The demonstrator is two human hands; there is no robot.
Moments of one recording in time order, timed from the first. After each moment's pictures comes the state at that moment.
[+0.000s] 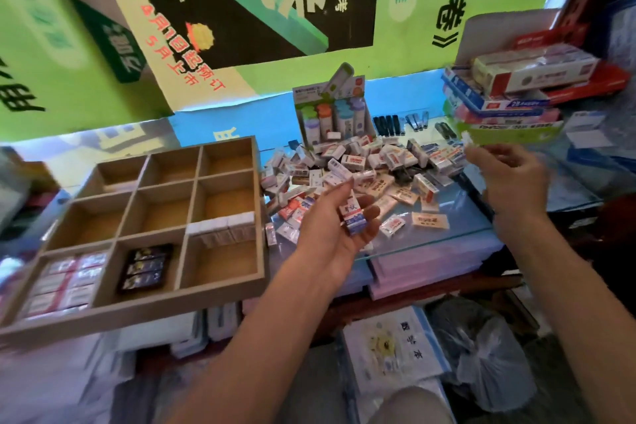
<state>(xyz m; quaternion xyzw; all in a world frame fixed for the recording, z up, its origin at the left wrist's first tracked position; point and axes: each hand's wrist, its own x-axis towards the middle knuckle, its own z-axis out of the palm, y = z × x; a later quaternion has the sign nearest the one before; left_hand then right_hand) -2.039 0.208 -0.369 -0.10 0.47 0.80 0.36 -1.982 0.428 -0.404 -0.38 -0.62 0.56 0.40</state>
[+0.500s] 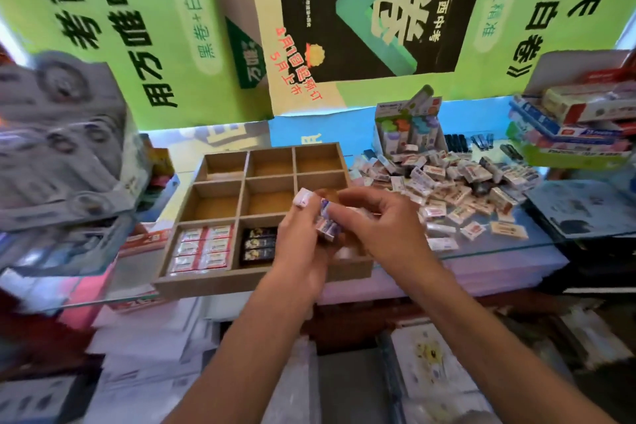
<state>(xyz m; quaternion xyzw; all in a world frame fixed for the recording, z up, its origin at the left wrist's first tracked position) -2.073 0.045 -0.361 -0.10 0.47 0.85 0.22 -2.025 0.148 -0.358 -0.10 -0.77 0.60 0.20</state>
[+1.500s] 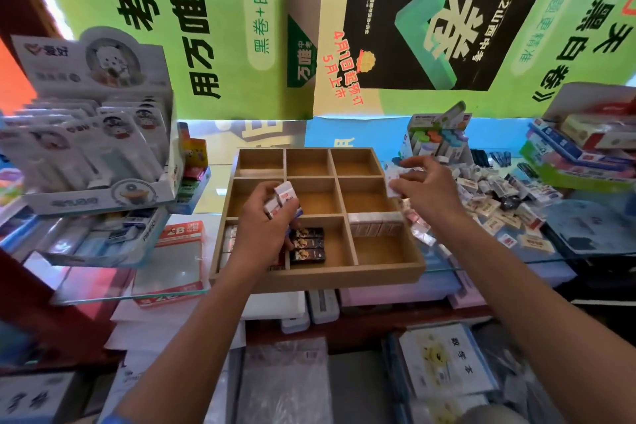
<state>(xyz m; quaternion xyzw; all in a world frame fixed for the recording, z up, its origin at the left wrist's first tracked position) -2.150 -0.083 -0.389 0.12 0.75 0.65 0.05 -2.100 0.159 -0.356 -0.28 -0.79 0.51 0.19</state>
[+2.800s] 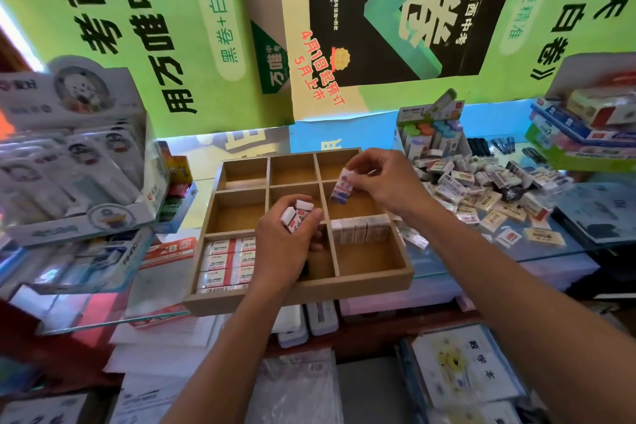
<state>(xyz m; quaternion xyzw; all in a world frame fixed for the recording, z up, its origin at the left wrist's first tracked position) -2.130 -0.029 -0.391 0.15 0.76 0.63 0.02 -2.130 0.163 -0.357 -0.10 -0.85 0.50 0.16</state>
